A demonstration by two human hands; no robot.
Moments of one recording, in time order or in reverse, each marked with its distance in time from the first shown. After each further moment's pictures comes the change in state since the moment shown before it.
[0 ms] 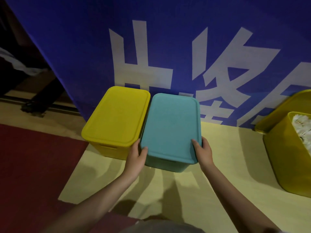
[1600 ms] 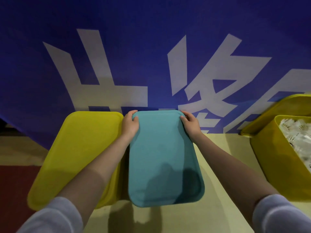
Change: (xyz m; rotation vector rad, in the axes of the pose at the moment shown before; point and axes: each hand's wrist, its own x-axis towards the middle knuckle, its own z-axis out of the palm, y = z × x) left_hand 0.279 0.090 0.069 0.165 0.052 0.118; right_hand 0.209 -0.063 0.014 -0.067 0.010 -0.057
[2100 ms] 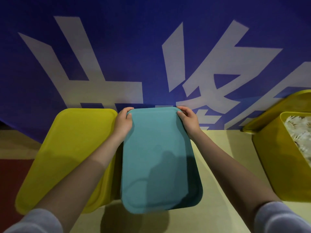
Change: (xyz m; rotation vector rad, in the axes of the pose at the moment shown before) left_hand 0.010 -0.010 0.000 0.025 -0.026 0.030; right_hand 0.015 0.005 0.001 0.152 -0.044 -0.006
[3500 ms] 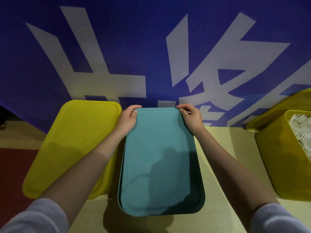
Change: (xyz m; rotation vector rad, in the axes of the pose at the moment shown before) left_hand -0.025 0.009 -0.008 0.003 -0.101 0.094; right_hand -0.010 -0.003 -0.006 -0.212 -0.021 -0.147
